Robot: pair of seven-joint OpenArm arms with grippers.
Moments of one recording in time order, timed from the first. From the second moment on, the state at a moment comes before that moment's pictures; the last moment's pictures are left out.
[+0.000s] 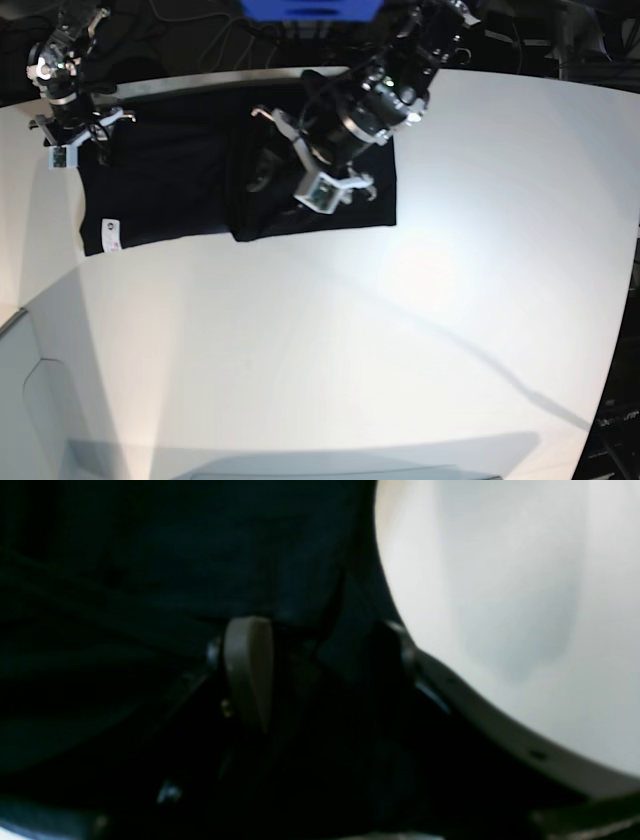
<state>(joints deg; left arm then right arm) 15.4 -9.5 26.8 115.0 -15.4 -6.3 34.5 -22.2 1.8 41.4 92.5 0.9 39.1 -22.5</state>
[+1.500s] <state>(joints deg) 8.7 -7.4 23.1 108.7 -21.6 -5.8 35.1 -20.2 1.1 41.8 100.1 -0.2 39.1 -23.8</state>
